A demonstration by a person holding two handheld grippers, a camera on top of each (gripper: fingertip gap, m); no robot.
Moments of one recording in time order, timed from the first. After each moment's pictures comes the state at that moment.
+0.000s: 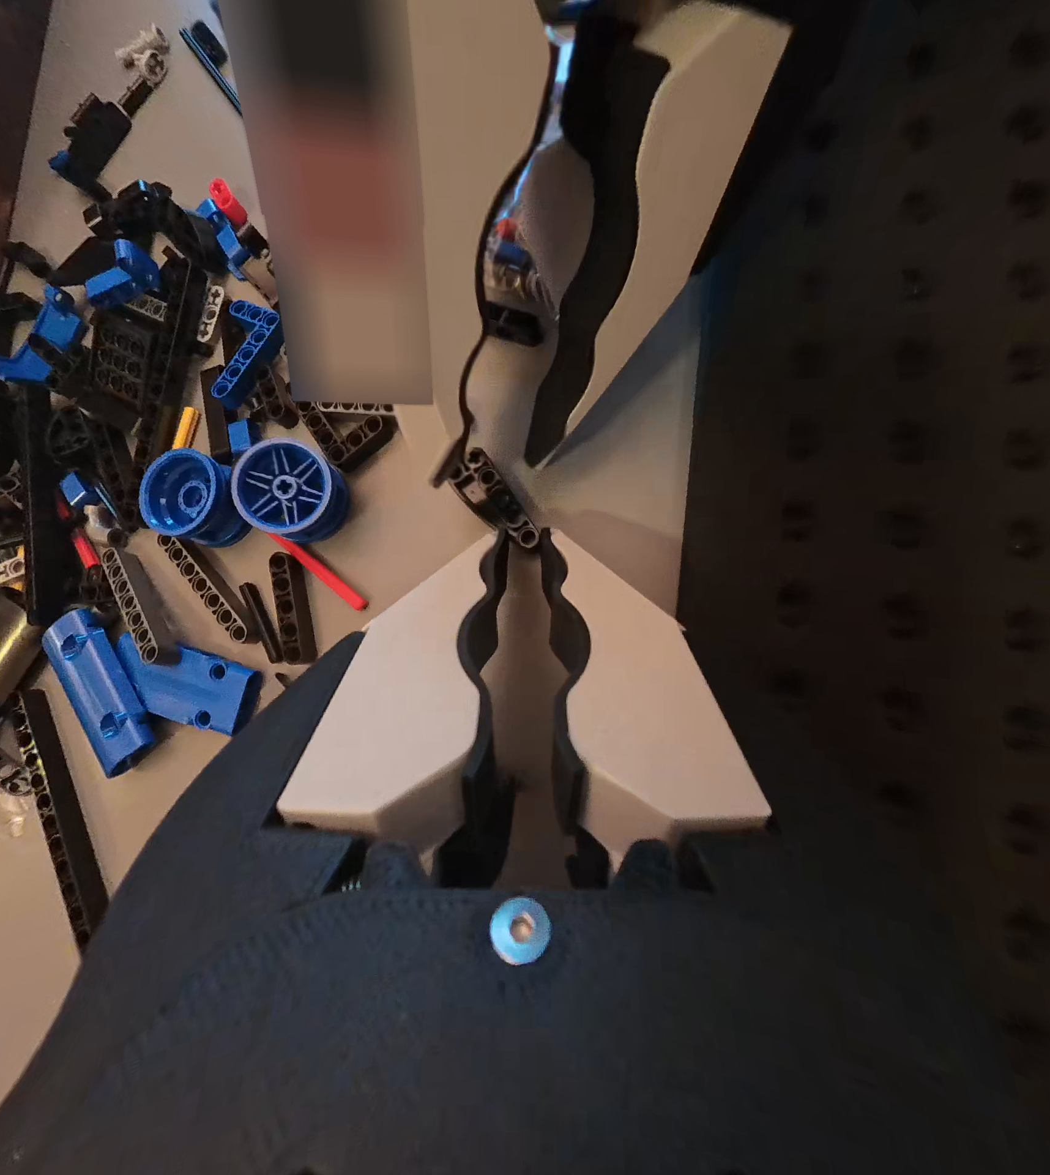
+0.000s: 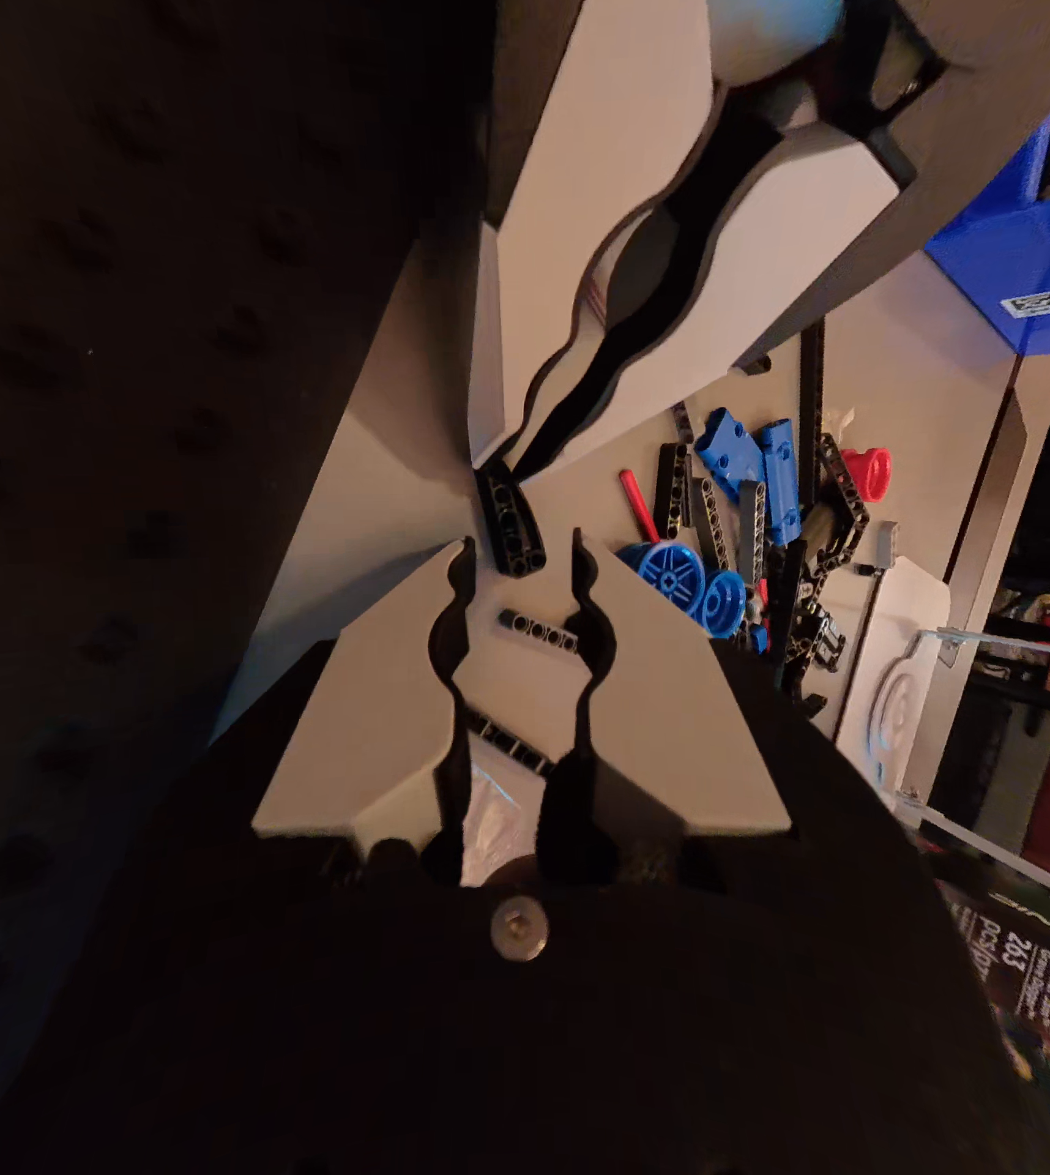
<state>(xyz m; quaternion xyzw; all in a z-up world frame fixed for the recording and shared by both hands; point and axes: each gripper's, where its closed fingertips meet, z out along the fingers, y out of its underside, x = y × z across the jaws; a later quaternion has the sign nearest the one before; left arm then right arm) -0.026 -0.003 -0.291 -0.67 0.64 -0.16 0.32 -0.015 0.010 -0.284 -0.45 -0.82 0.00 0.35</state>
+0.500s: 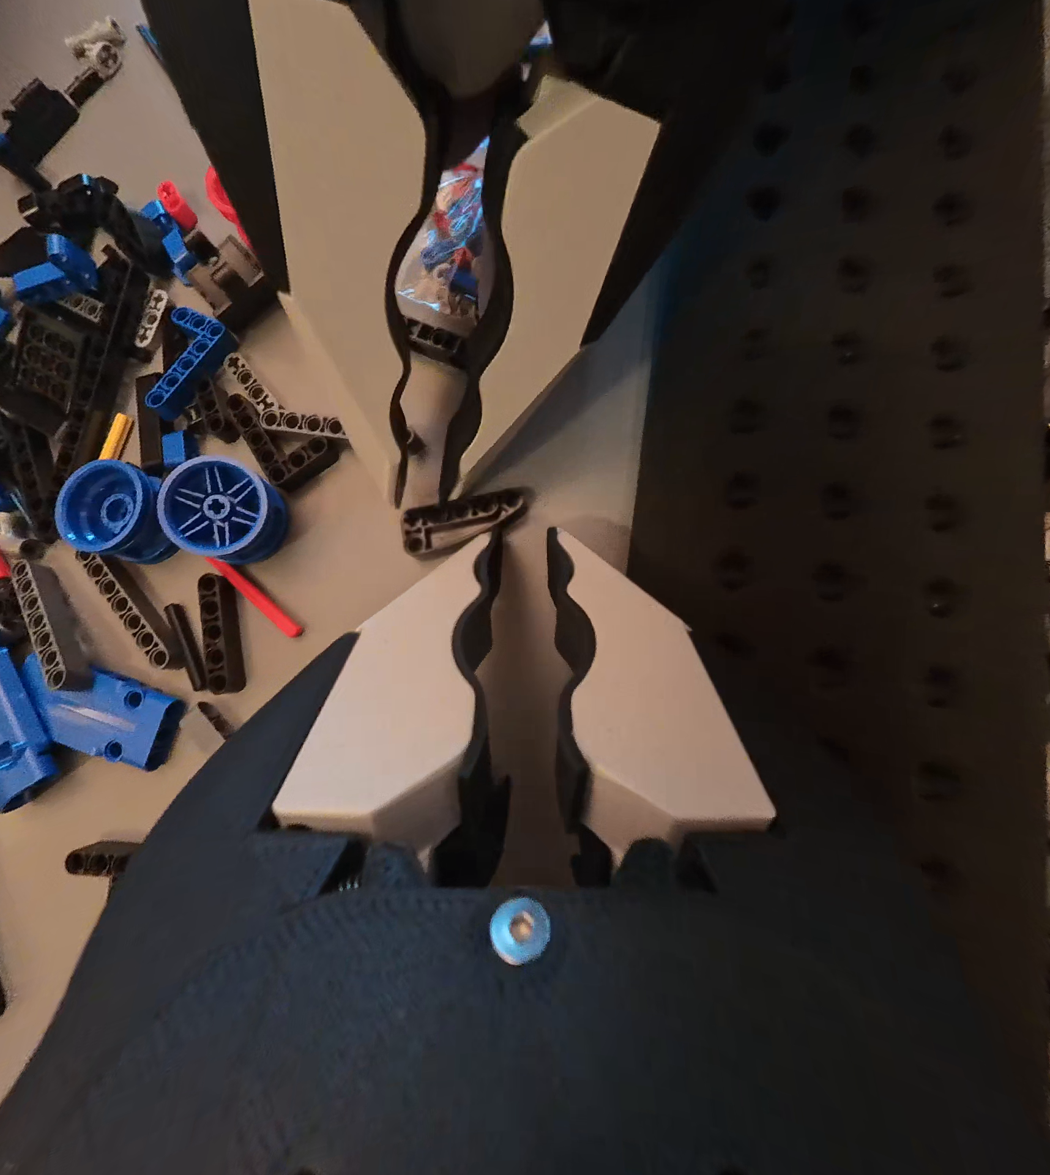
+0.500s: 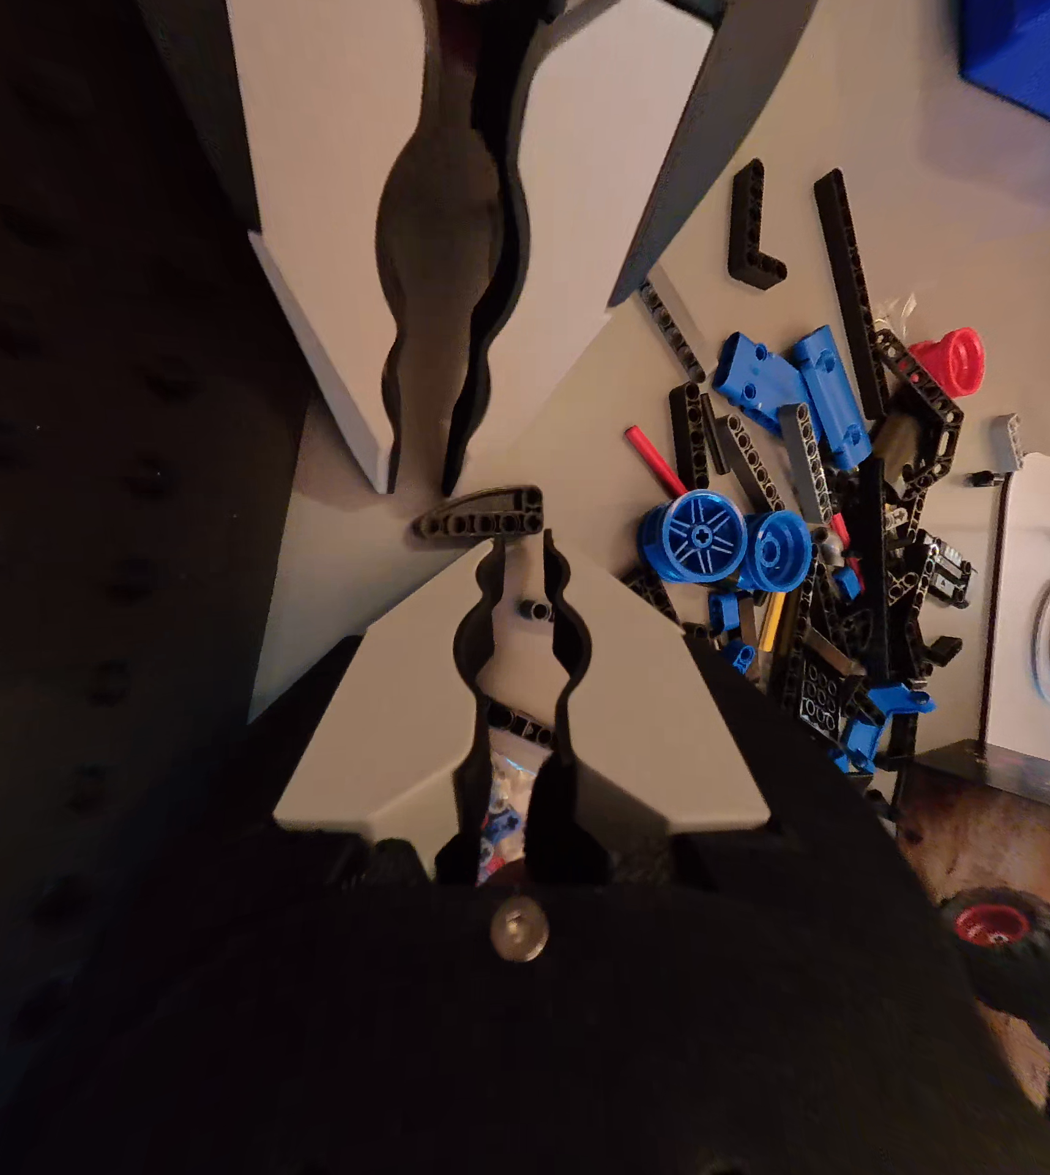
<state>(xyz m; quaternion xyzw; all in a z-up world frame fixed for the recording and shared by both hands) -0.013 -0.018 -0.295 -0.69 0.62 -0.19 0.32 -0.013 0.016 -0.292 -0.55 -0.76 0.06 0.33</state>
